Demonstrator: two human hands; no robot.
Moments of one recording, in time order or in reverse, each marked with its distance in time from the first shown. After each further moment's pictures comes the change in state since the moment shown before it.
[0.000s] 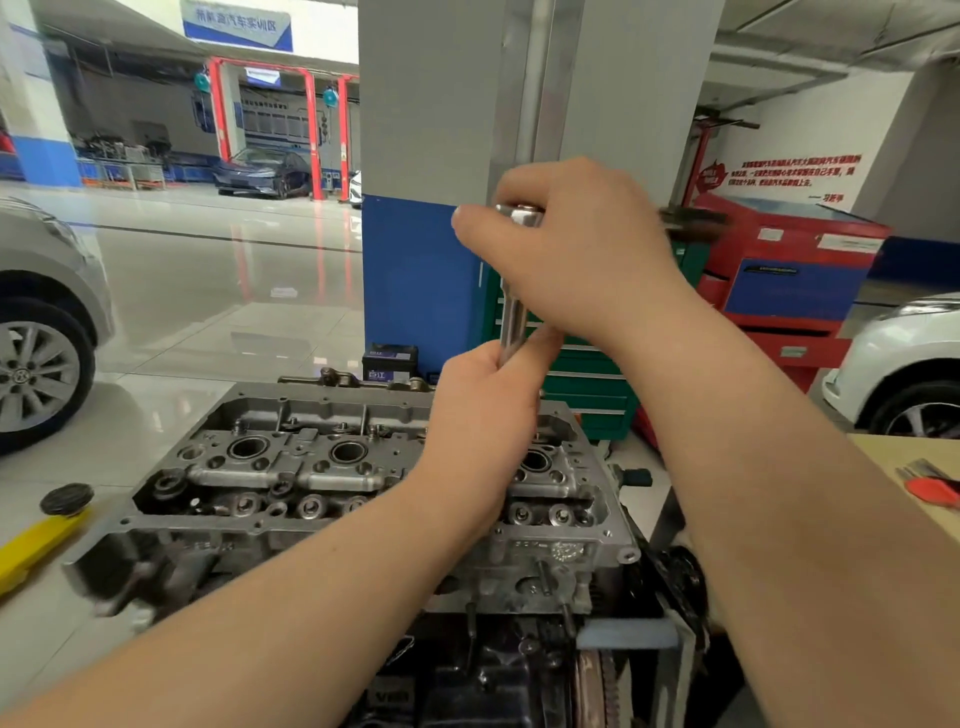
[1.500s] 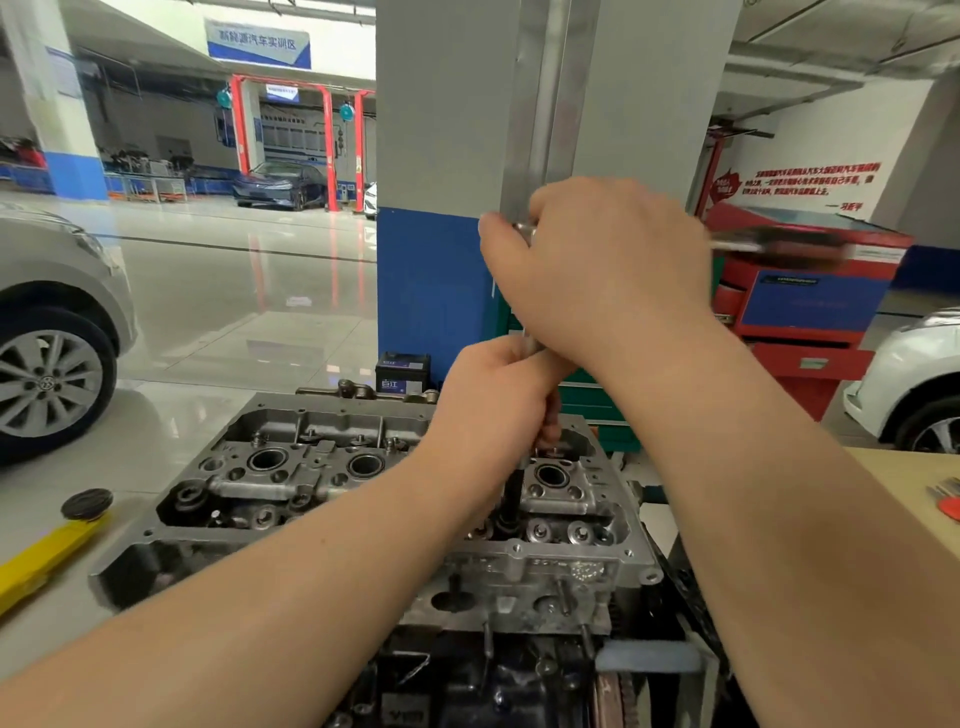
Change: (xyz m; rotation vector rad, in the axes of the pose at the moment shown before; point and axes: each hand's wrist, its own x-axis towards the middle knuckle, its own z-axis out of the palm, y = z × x) left_hand 0.003 0.021 -0.010 0.130 -0.100 0.028; right_hand -0.001 -0.009 0.007 -0.422 0.121 0.049
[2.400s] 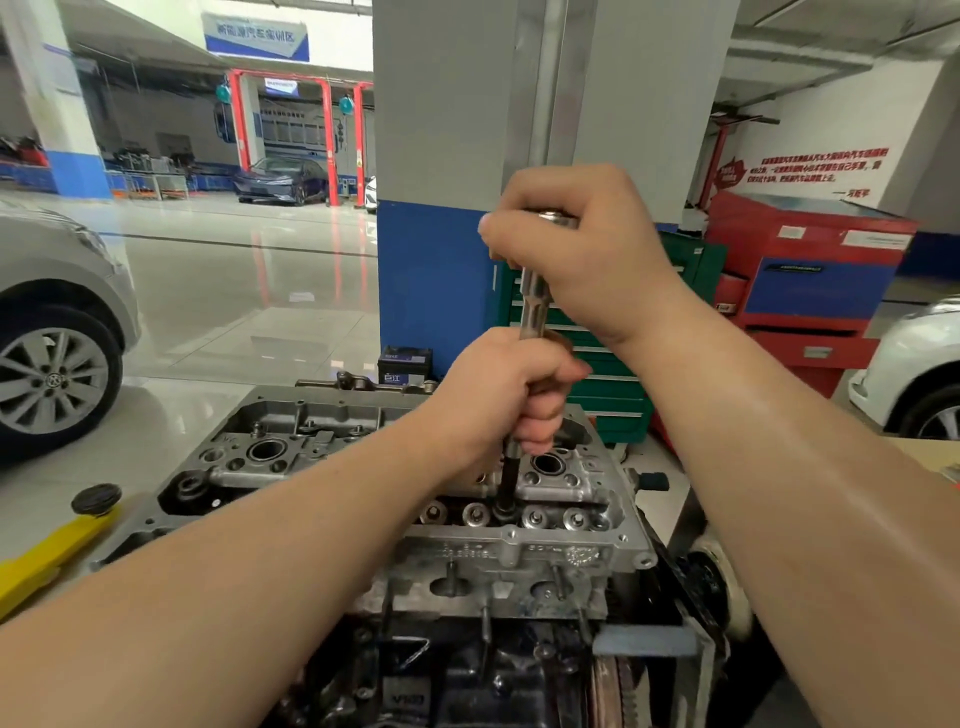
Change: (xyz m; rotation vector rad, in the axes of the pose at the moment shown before) left_hand 0.011 0.004 -0.005 -0.166 -0.378 -0.130; right_hand 0.001 0.015 0.000 0.888 -0.167 -0.113
